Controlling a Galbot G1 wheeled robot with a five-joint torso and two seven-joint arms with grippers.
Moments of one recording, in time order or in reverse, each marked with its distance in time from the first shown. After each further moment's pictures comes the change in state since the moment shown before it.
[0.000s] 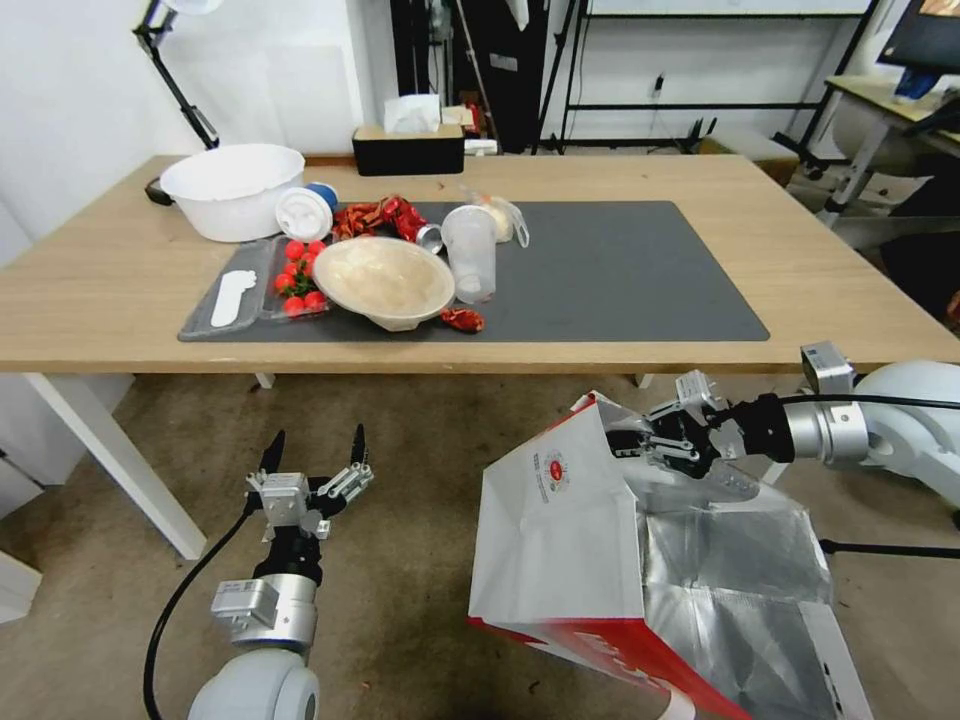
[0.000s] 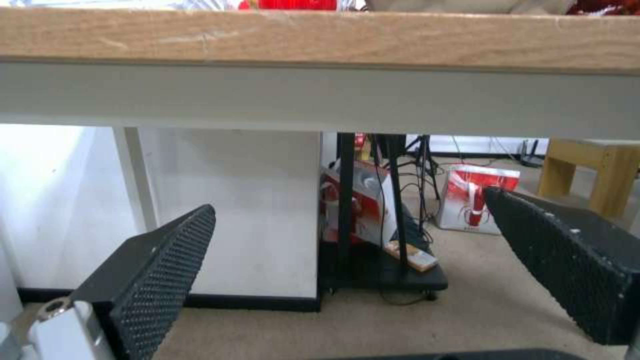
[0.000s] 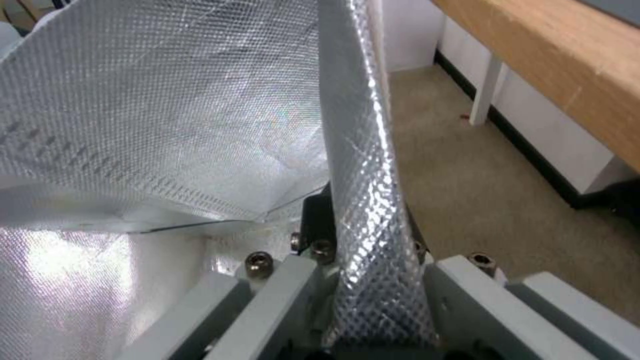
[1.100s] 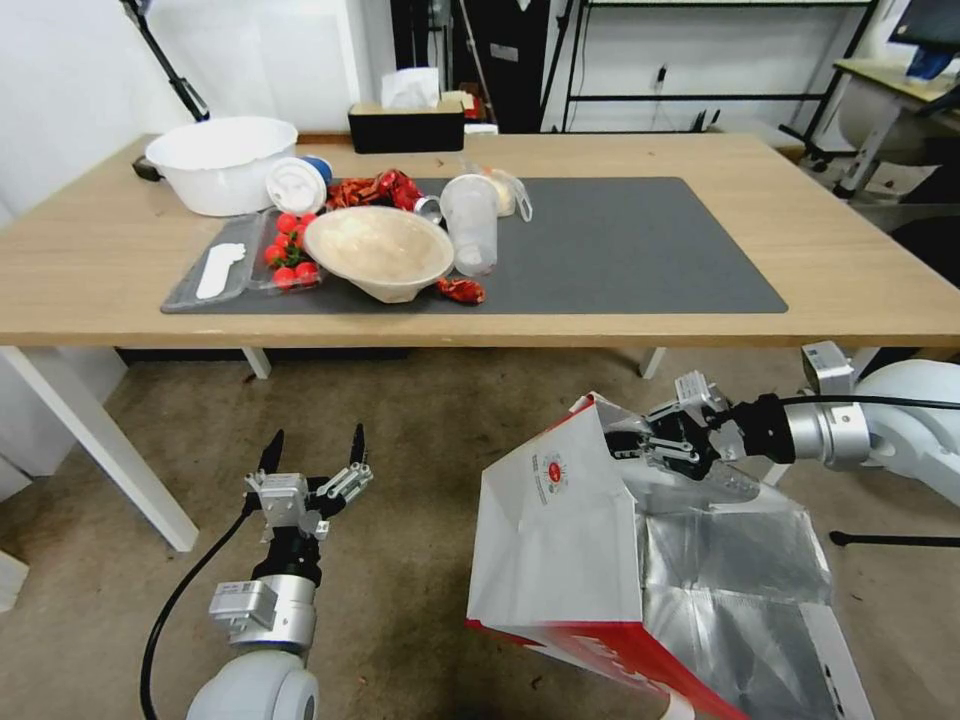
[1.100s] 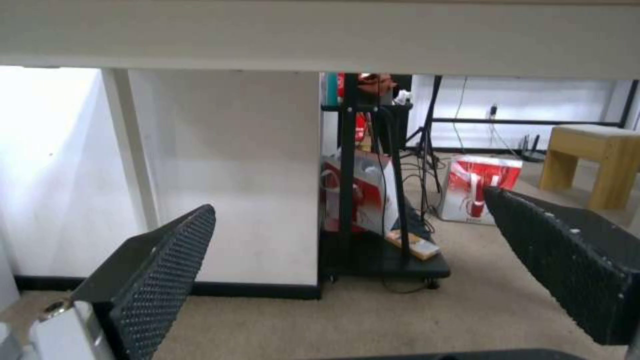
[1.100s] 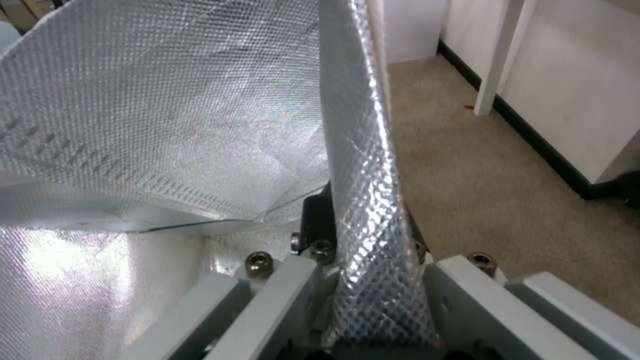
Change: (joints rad) left arm 0.006 0.000 -0.001 -0.007 0.000 0.000 0.000; right arm -0.004 -0.004 0.003 0.010 0.003 -0.002 0.005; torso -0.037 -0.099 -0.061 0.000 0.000
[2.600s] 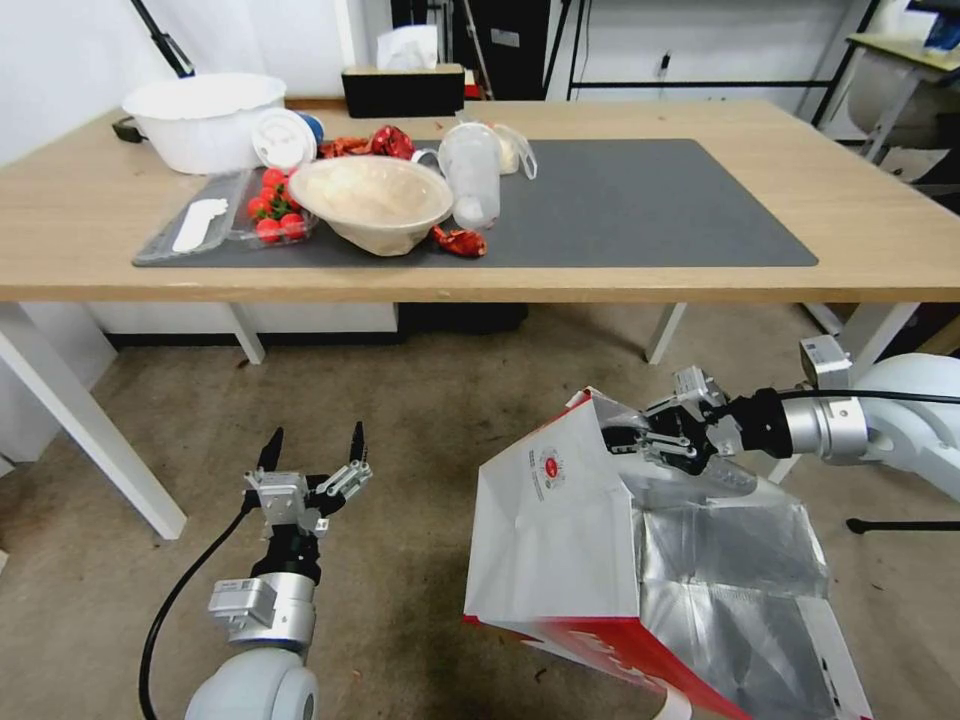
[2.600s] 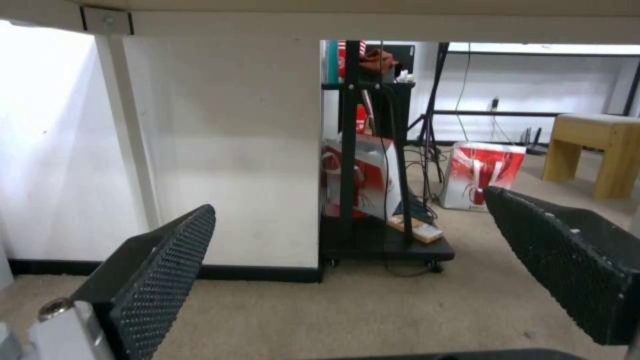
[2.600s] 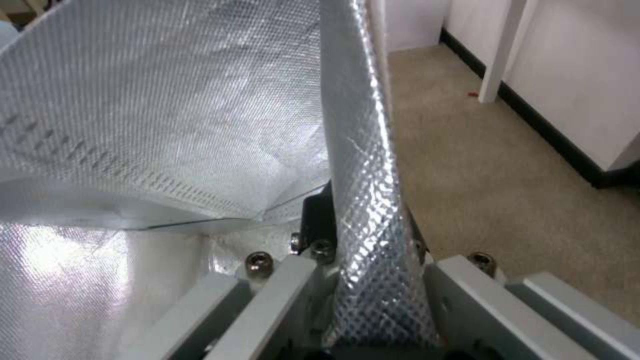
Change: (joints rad) left arm -0.003 -0.002 -0.001 -0.009 0.002 0.010 0.001; right arm 0.042 -0.004 -0.030 0.007 0.006 -0.001 0.008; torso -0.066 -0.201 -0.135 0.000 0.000
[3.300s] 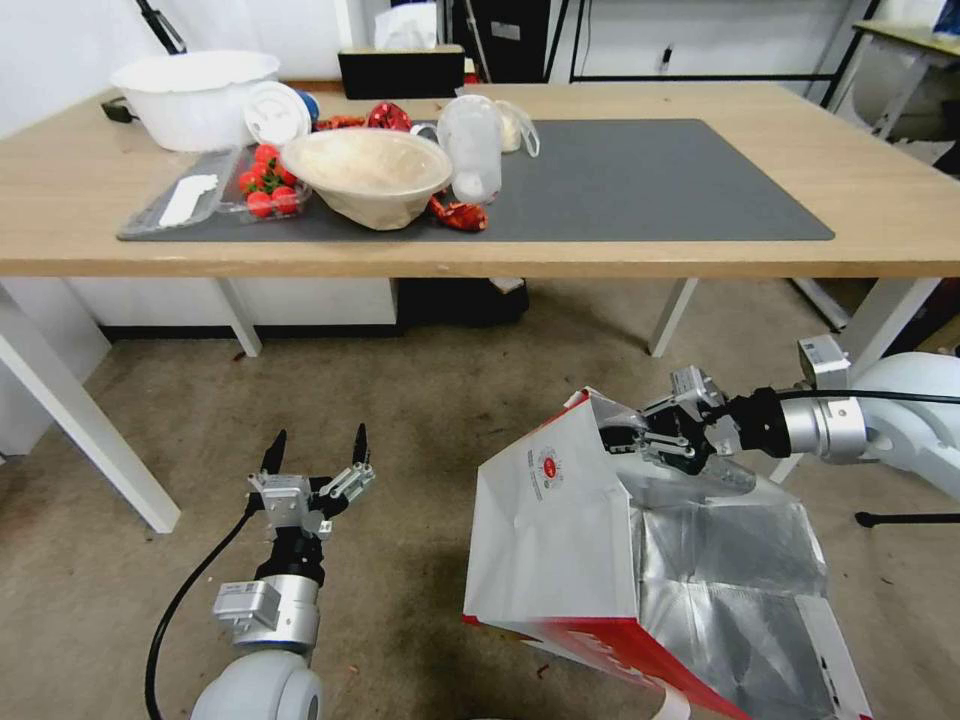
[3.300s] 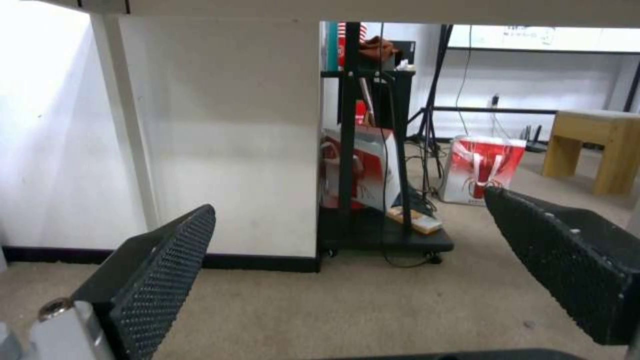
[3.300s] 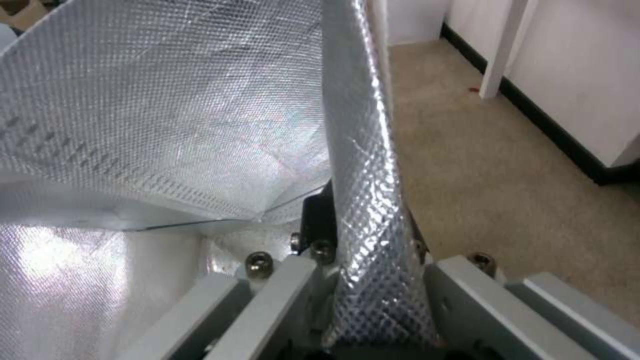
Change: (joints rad) left arm 0.001 -0.010 0.007 0.010 0.005 -0.010 0.002; right arm 0.011 -0.002 -0.009 0.004 -0.002 0.000 0.004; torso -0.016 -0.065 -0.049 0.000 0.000
